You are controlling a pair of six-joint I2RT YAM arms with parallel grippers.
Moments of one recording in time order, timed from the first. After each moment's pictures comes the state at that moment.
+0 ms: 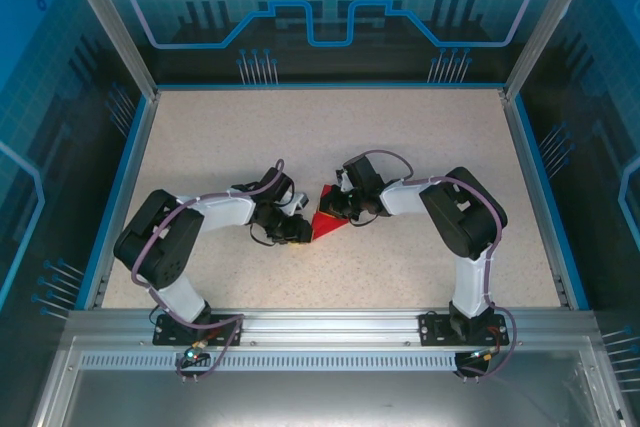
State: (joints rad) left arm -0.49 1.68 0.81 -0.40 0.55 -0.46; right arm 0.60 1.95 0.98 0.07 -0.48 0.90
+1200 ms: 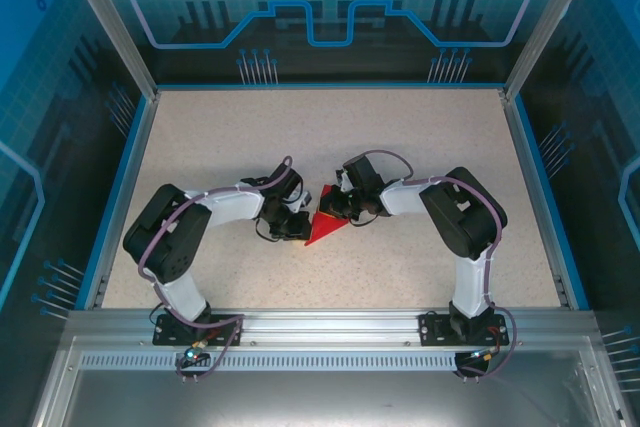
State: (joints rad) left arm -0.53 1.74 0.91 -0.50 0.42 -0.46; right arm 0.60 1.95 0.98 0.07 -0.48 0.90
